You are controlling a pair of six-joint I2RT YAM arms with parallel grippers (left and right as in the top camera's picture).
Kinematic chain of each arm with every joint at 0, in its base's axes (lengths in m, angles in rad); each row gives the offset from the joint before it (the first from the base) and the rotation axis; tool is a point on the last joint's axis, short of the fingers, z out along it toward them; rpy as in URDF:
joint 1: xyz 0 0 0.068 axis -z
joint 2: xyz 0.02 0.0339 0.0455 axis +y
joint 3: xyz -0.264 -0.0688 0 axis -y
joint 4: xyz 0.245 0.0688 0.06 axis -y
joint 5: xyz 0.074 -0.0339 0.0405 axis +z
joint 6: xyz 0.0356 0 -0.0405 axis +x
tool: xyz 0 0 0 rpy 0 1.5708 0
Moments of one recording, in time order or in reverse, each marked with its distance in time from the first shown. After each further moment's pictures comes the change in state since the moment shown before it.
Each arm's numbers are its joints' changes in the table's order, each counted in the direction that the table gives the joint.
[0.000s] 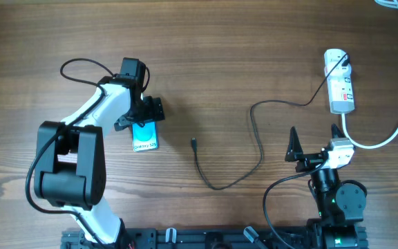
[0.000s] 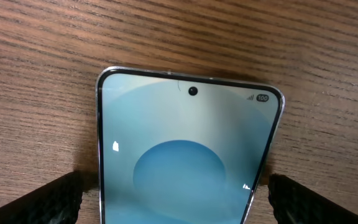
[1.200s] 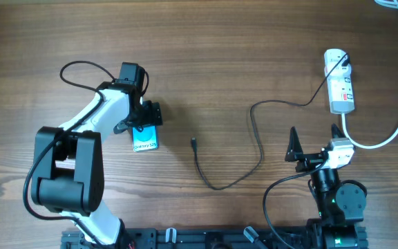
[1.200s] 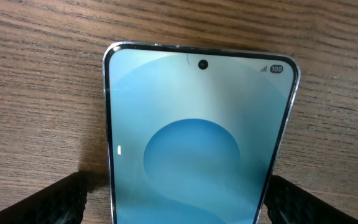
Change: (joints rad) left arm 0.003 -0.037 -0.060 0.026 0.006 0.046; right arm 0.000 0.000 0.000 0.000 0.000 0.000
